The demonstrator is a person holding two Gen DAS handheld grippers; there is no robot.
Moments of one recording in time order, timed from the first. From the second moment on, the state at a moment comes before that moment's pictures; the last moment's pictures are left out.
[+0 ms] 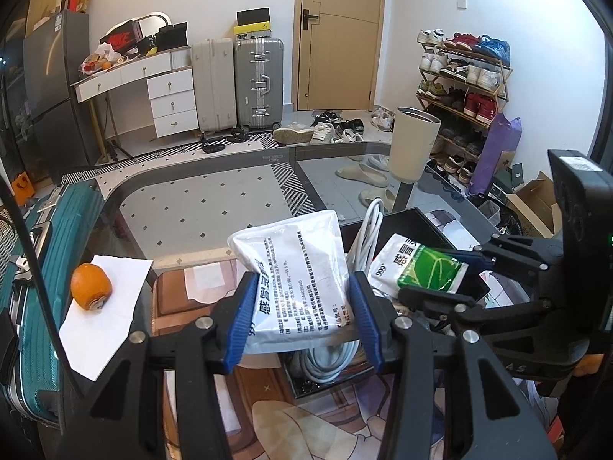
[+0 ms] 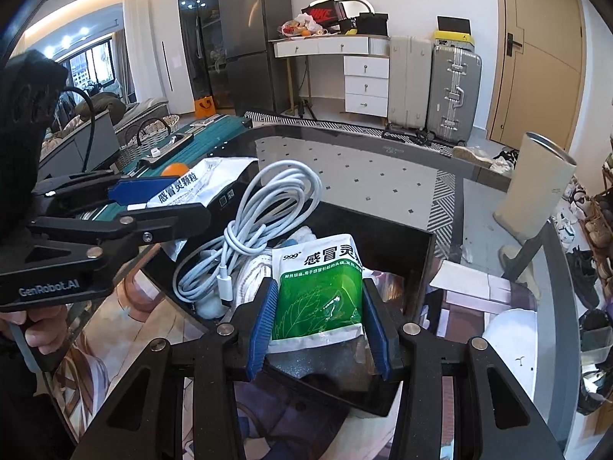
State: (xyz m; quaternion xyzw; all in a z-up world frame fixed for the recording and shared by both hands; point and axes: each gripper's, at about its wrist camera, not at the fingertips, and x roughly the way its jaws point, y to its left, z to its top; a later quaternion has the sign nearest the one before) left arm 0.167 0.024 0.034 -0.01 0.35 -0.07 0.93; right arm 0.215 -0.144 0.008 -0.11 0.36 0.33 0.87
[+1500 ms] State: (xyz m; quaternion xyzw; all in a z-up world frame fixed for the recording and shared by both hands) left arm 0.190 -0.060 0.018 0.05 0.38 -0.09 0.92; right arm 0.181 -0.240 0.025 -0.10 0.33 0.26 0.90
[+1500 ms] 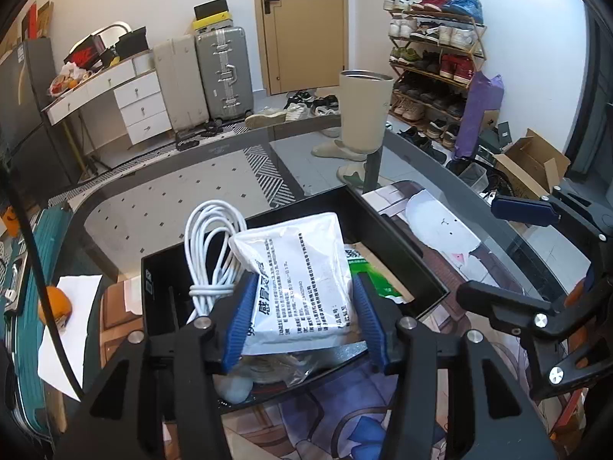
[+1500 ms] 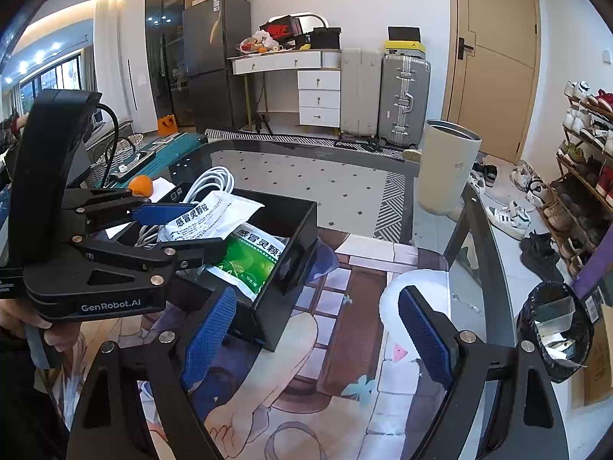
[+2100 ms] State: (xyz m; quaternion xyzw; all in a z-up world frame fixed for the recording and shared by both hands) left arm 0.135 -0.016 0.043 0.00 0.31 -0.06 0.95; right arm 0.149 -0.236 0.038 -0.08 0.31 0.26 0.91
